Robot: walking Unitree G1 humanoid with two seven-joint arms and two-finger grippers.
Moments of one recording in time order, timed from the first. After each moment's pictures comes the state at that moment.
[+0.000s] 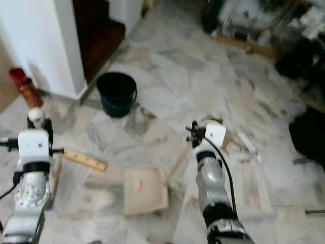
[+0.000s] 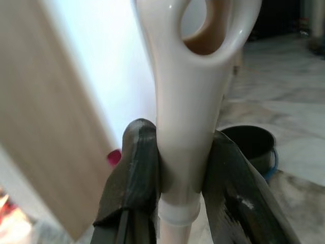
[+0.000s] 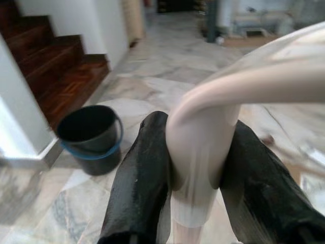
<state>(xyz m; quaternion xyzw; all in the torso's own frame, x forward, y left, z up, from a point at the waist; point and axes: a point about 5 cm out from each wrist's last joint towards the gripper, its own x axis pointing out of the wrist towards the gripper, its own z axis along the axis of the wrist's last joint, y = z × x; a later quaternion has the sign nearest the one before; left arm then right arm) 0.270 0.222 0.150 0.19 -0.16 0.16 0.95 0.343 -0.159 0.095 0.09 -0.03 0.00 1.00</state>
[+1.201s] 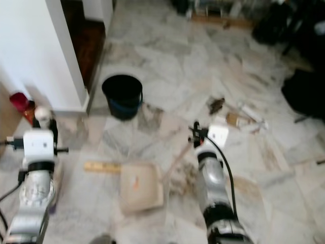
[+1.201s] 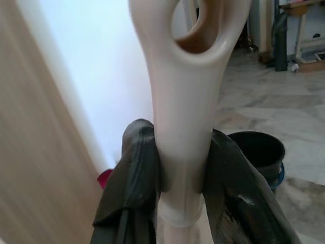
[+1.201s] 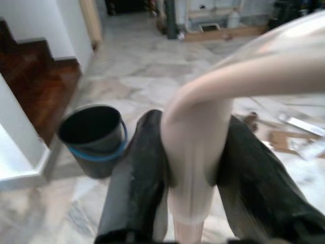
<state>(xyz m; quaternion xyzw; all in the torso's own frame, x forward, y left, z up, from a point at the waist) 0.272 0.208 0.148 0.17 -0.16 0.14 0.96 0.336 -0.169 0.085 0.08 -0.02 -0.02 1.00</state>
